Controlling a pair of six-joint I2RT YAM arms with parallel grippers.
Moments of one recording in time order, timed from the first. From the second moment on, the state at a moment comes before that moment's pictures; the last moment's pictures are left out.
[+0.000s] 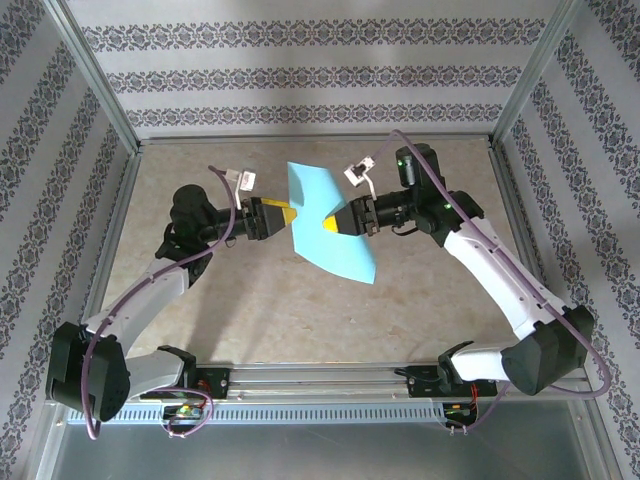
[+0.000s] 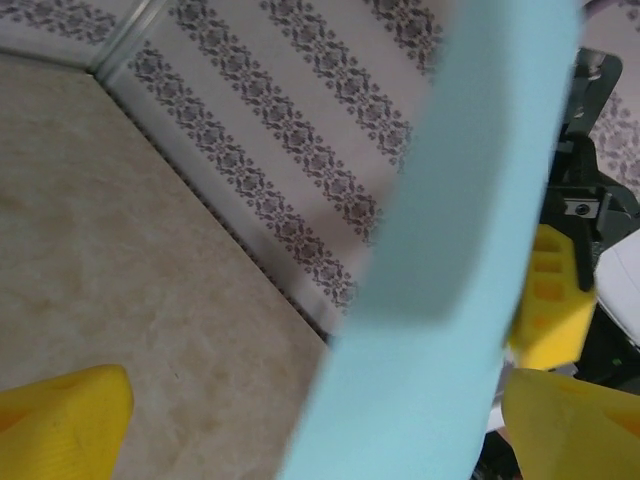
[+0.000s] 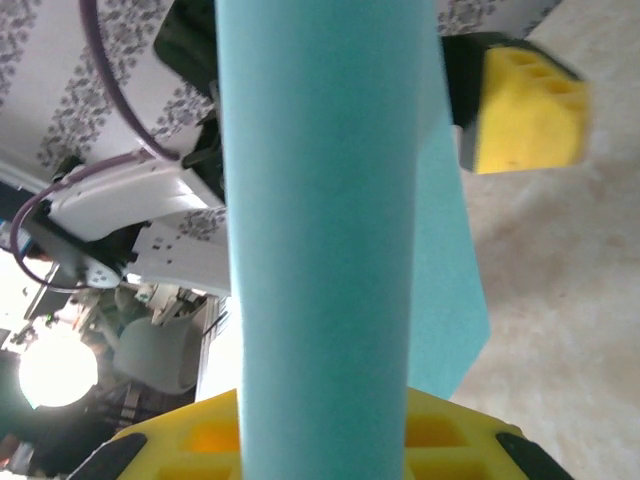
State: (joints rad) left arm -0.30 1.20 0.78 0.43 0.97 -0.79; right arm 0.45 1.33 1.29 -0.55 -1.16 0.34
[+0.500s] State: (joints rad) left arm -0.33 1.22 0.80 0.40 0.97 -0.77; right arm 0.42 1.35 1.29 -0.60 -0.94 0.30
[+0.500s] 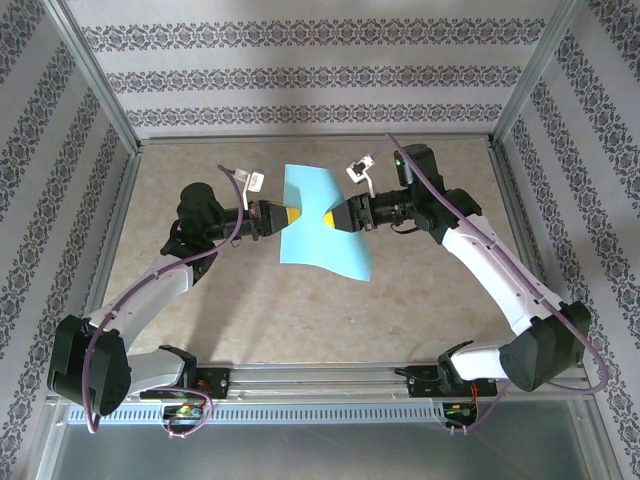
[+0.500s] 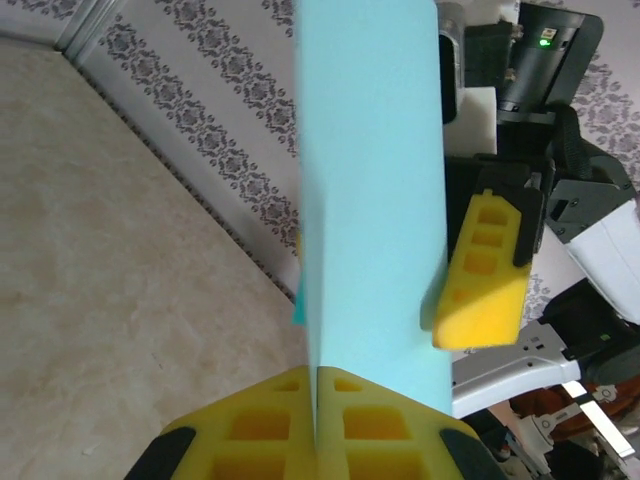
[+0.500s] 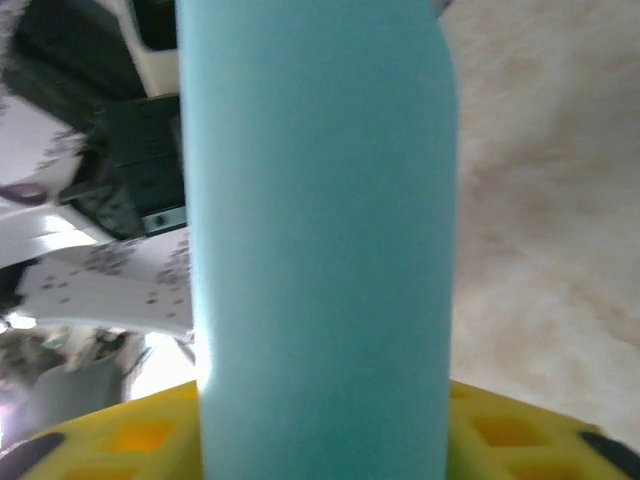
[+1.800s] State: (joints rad) left arm -0.33 1.58 0.71 -0.10 0.56 -0.63; right arm 0.46 1.76 0.89 -0.27 -0.50 0.60
